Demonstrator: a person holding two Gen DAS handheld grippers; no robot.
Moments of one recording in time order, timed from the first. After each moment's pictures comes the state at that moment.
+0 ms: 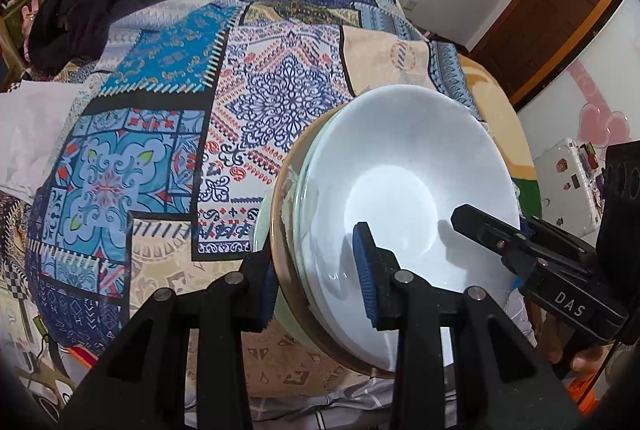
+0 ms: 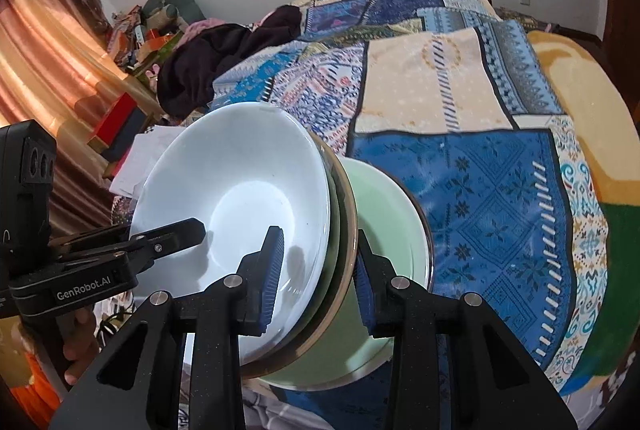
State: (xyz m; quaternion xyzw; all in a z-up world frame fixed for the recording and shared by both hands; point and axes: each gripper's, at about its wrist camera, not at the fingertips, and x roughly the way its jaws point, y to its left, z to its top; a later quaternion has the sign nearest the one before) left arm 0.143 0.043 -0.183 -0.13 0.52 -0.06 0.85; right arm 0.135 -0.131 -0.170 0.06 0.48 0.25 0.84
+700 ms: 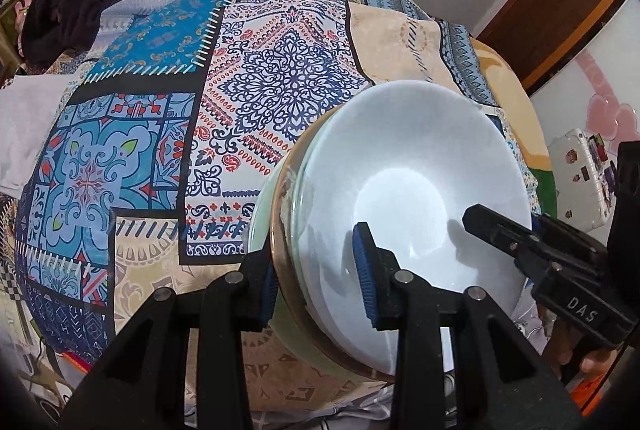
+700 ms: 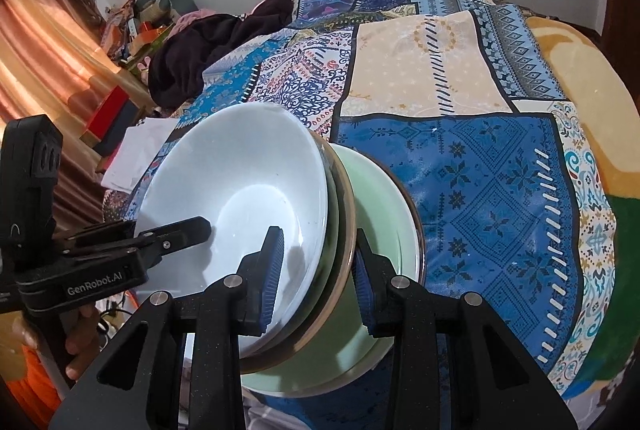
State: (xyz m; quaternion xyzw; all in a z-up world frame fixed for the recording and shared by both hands) left arm 0.157 0.037 -0.208 -0.12 0.53 -0.06 0.84; right arm 0.140 -0.136 -0.185 0.06 0.49 0.25 0.83
